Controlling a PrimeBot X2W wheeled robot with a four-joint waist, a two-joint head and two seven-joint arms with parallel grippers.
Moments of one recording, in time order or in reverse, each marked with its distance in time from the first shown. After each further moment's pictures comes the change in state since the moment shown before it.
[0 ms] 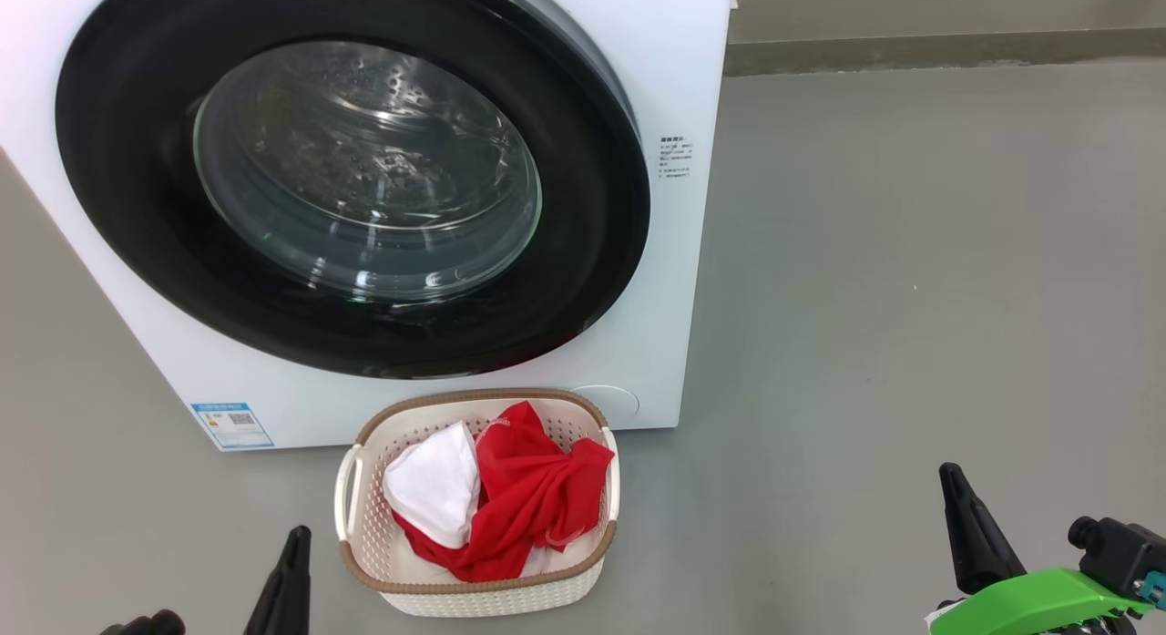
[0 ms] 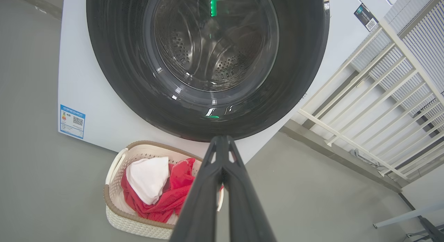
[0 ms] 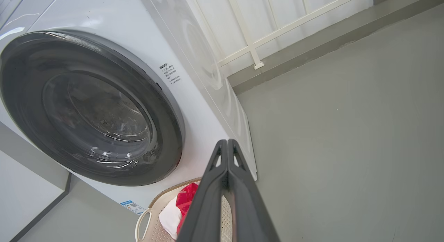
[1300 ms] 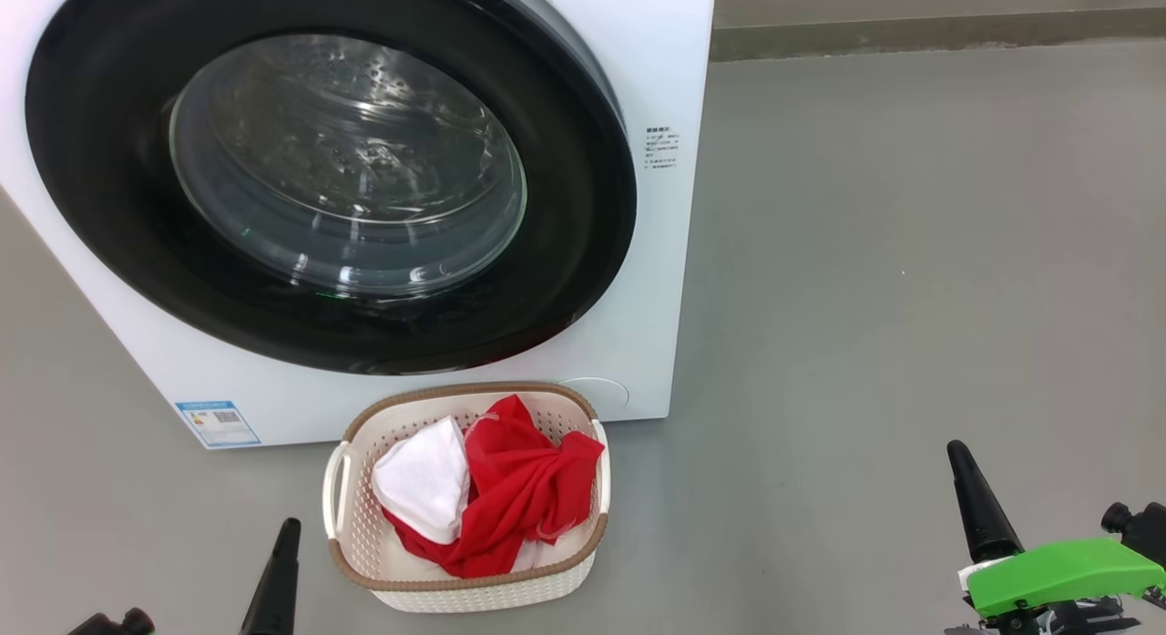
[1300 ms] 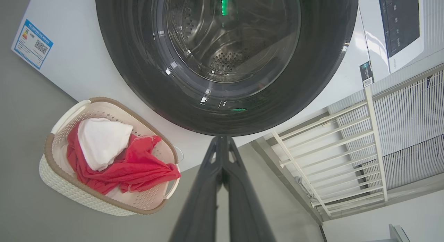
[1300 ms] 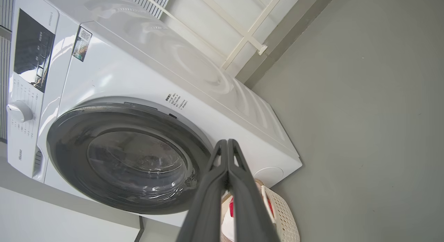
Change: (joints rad) left arm -0.041 -0.014 0.034 0.038 -0.399 0.000 0.105; right arm -0.044 -0.002 -0.018 -0.003 0.430 0.000 0.109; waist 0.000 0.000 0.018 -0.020
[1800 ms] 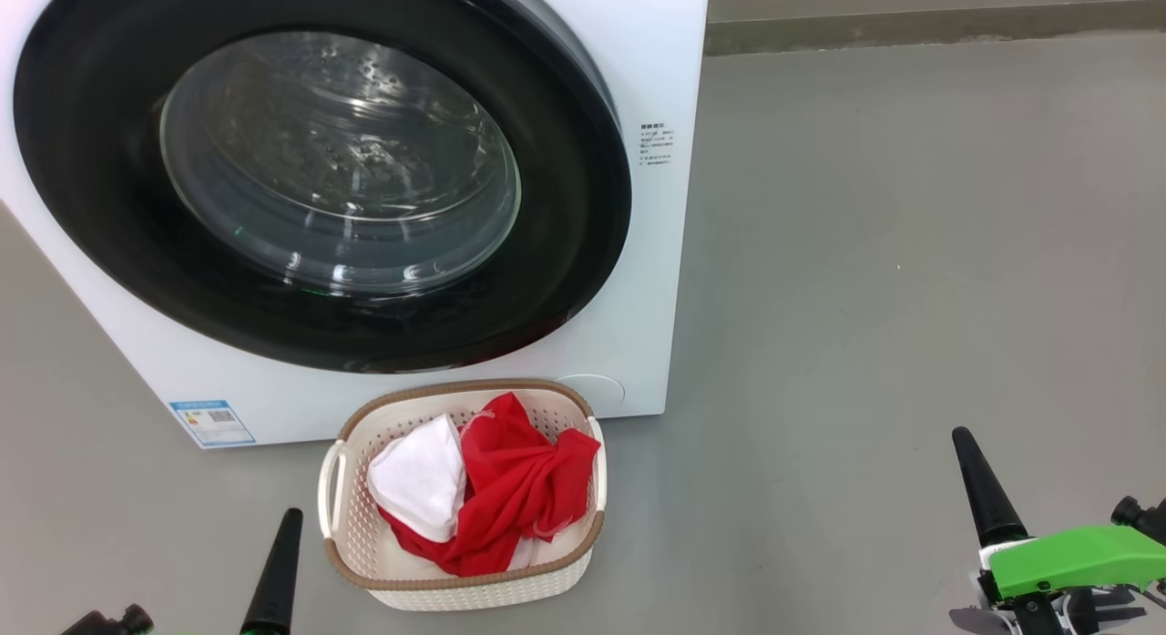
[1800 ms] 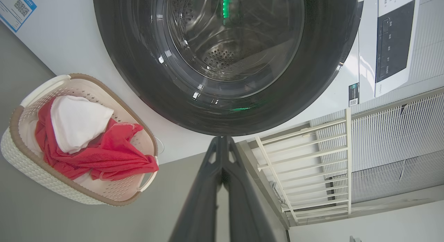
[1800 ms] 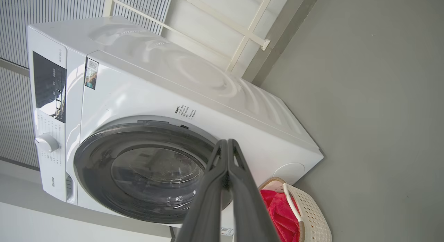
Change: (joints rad) left arm -0.024 -0.011 0.014 0.014 -0.159 0.000 0.044; right arm -0.016 -0.002 -0.016 0.000 0.169 0.000 0.041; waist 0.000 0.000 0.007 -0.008
